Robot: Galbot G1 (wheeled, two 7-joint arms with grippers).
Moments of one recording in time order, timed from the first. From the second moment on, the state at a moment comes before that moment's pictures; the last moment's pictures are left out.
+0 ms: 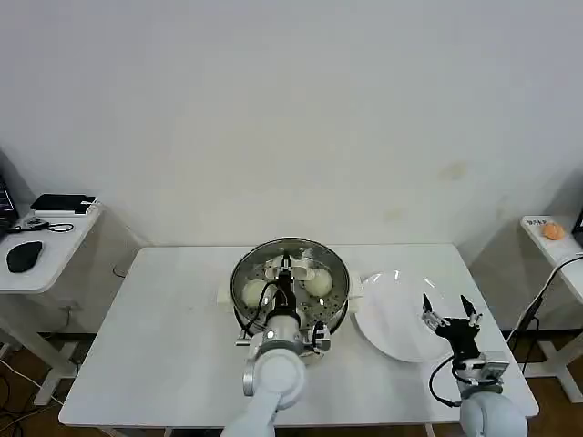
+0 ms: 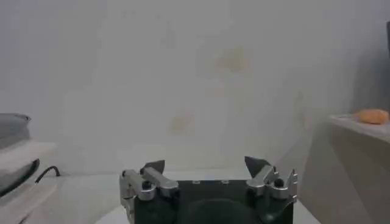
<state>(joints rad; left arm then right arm) 1.05 -1.61 -0.03 -1.79 1.69 0.45 0.29 -1.36 1.37 0.76 1.80 0.26 -0.07 -0.10</state>
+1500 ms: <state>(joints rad) 1.18 -1.60 -0.06 -2.01 1.64 0.43 0.38 -1.37 1.33 0.75 1.81 0.30 -0.06 -0.11</state>
